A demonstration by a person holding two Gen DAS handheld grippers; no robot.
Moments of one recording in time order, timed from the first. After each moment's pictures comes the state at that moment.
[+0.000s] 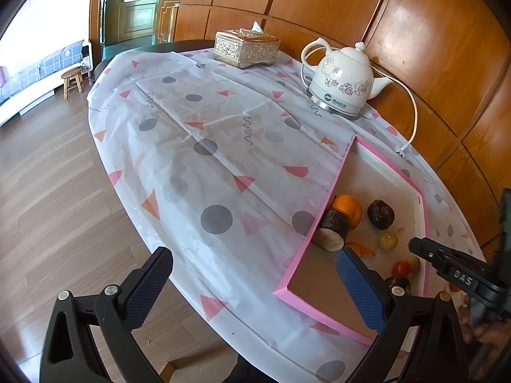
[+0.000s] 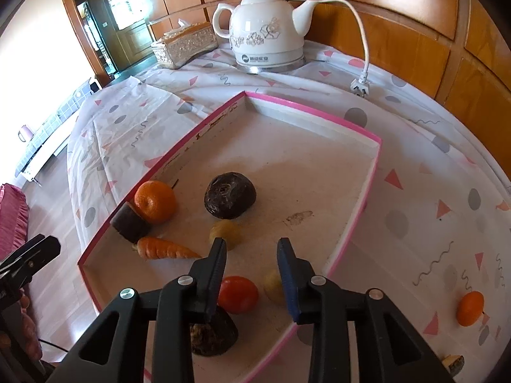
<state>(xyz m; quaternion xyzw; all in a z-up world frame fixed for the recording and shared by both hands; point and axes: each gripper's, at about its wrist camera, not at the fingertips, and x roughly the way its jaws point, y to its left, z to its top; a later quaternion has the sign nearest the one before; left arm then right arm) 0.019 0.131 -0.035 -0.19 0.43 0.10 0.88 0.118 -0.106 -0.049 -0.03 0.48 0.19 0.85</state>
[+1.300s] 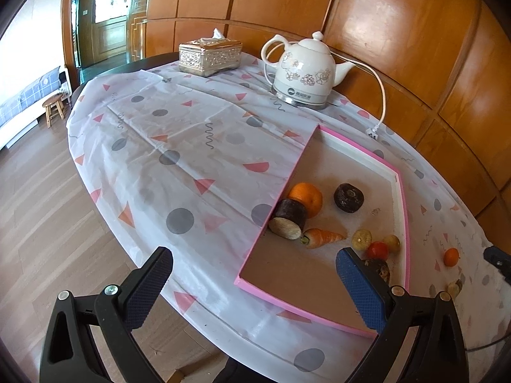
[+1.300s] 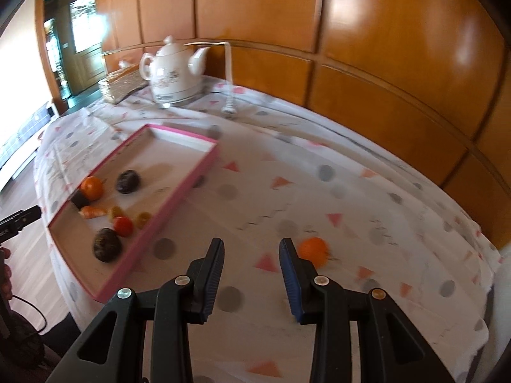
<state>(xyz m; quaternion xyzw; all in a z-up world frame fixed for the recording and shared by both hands) 0.018 0.091 -0.019 -0.13 0.43 0.05 0.89 0.039 -0.265 0.015 -0.05 0.43 0.06 0.90</state>
